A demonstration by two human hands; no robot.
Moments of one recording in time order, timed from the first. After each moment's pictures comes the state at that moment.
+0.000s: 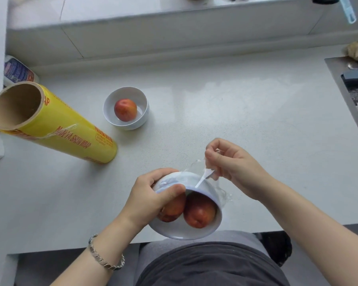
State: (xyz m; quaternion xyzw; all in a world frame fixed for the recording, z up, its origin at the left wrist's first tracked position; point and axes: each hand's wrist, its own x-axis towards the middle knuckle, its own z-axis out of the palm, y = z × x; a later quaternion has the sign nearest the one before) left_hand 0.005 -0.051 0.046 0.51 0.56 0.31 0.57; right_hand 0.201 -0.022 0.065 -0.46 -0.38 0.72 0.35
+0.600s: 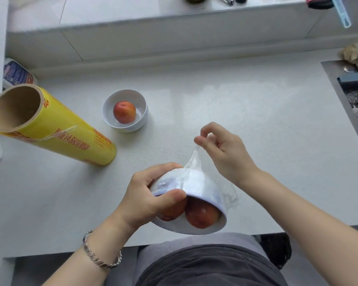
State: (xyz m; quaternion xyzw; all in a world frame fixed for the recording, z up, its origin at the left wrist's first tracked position) left_hand 0.003 -0.045 0.063 0.58 0.50 0.33 0.55; right_hand 0.191 0.001 0.056 -0.58 -0.61 0.41 0.34
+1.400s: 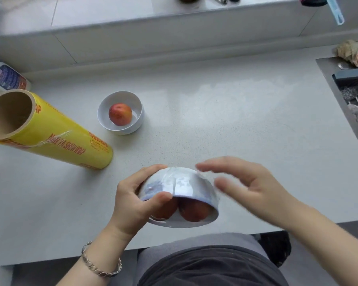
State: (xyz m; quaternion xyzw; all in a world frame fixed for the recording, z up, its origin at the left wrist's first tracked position) left_hand -0.005 -0.052 0.051 0.54 0.52 0.41 0.51; right_hand 0.218 -0.054 0.096 -0.50 -0.63 0.52 0.30
